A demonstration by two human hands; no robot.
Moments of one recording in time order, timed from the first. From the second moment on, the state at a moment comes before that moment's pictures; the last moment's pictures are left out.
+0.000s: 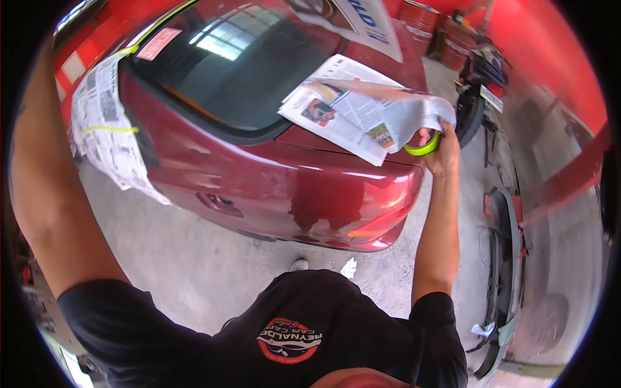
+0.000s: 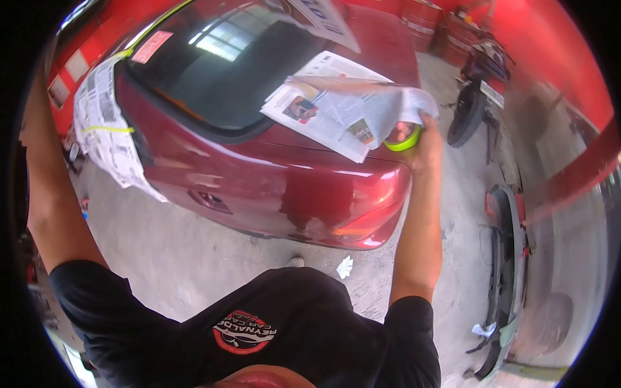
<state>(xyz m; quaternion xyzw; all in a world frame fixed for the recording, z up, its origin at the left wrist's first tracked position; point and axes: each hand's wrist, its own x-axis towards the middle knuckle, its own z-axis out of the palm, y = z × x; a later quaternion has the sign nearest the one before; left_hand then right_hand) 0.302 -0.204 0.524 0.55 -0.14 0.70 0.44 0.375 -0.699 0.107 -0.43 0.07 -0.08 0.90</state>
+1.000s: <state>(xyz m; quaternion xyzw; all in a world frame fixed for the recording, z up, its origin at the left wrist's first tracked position) -0.252 -0.094 0.198 0.52 0.54 0.66 -0.08 0.397 -0.561 0.097 -0.88 -0.37 -0.28 0.12</state>
